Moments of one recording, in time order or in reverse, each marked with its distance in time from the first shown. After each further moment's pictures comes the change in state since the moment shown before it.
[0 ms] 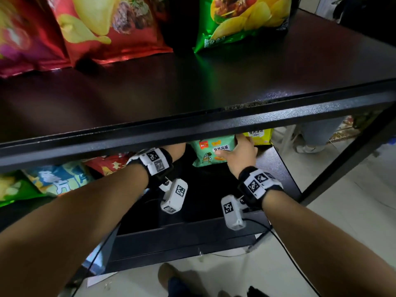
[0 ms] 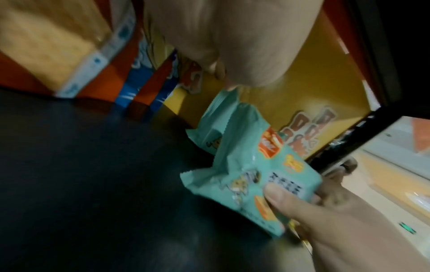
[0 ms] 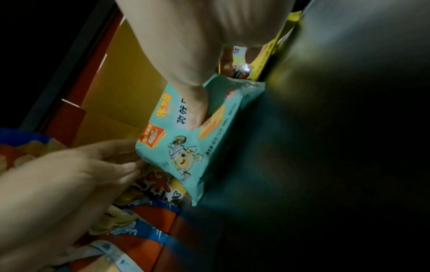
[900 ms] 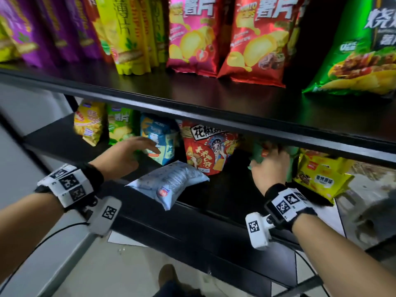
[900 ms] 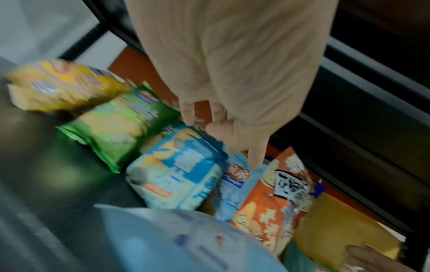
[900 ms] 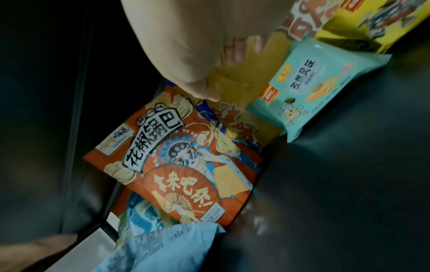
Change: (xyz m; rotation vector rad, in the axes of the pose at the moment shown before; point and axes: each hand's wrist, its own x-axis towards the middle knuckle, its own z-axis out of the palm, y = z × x) left_hand -0.222 -0.190 -0.127 0.118 0.362 0.144; right_hand -0.053 -0.088 0.016 -0.206 0.024 -0.461
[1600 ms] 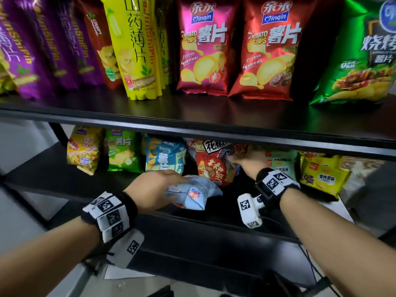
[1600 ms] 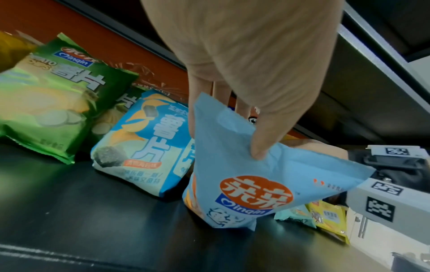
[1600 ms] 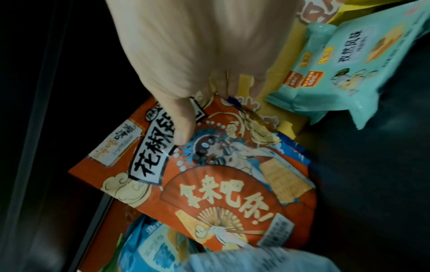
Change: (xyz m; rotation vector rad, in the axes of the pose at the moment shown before) left_hand 0.014 -0.023 0.022 0.261 -0.070 0.357; right_hand 0.019 -0.084 0.026 0.238 -0.343 0.166
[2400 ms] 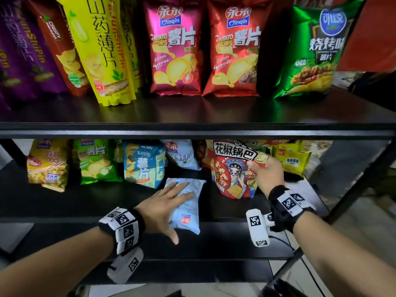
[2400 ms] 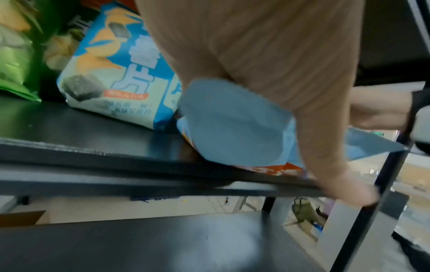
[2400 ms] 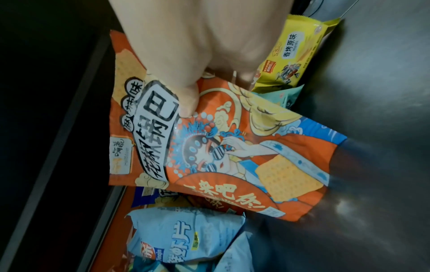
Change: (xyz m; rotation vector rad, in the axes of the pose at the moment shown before) left_hand 0.017 -0.004 0.068 0.021 -0.400 0.189; right_hand -0.071 0.054 -0.035 0.330 0.453 0.035
